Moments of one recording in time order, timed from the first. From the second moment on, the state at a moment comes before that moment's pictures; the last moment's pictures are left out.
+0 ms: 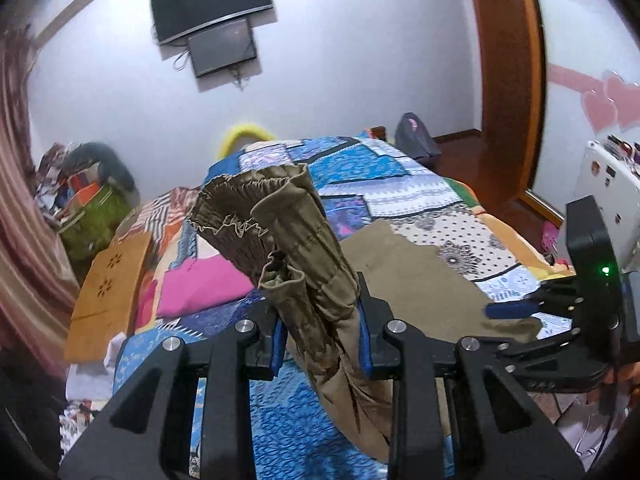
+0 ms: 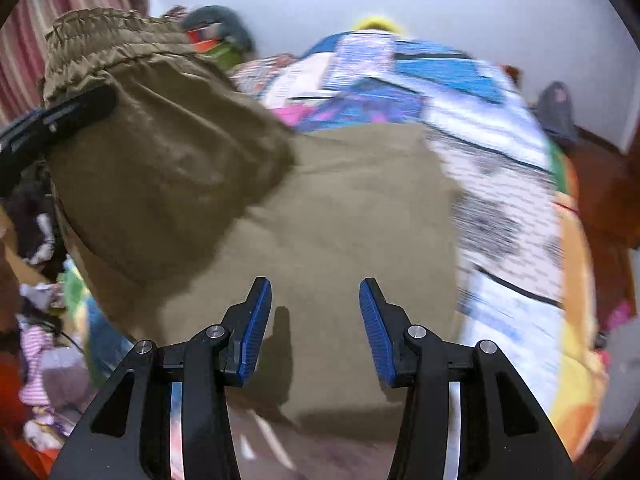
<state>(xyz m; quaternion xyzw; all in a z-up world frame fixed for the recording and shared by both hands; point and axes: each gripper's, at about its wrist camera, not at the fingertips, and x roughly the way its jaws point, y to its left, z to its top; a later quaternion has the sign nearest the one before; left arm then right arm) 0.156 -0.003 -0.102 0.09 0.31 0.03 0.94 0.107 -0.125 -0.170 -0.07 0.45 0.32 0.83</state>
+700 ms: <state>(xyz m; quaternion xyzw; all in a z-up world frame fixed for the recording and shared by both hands) 0.209 -0.095 -0.154 0.05 0.41 -0.08 0.91 0.102 -0.196 -0.166 0.00 0.44 0.27 0.86</state>
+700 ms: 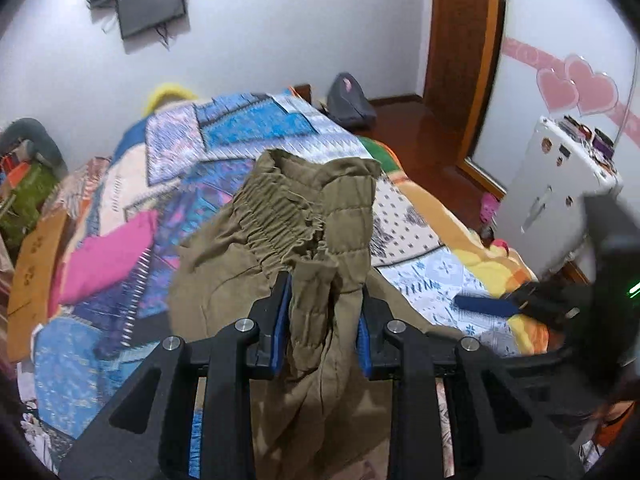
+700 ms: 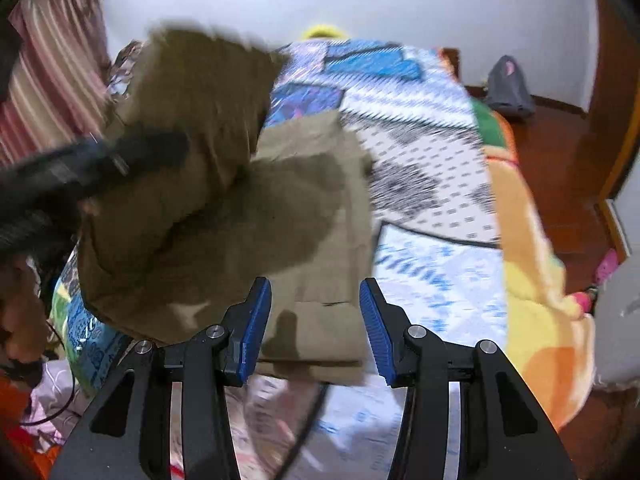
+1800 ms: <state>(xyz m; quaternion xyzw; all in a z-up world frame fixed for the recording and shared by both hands) 0.169 -0.004 -0.214 -0.02 0.49 -0.09 0.87 0.100 -0.125 -0.184 -0.06 0.43 0.31 0.84</state>
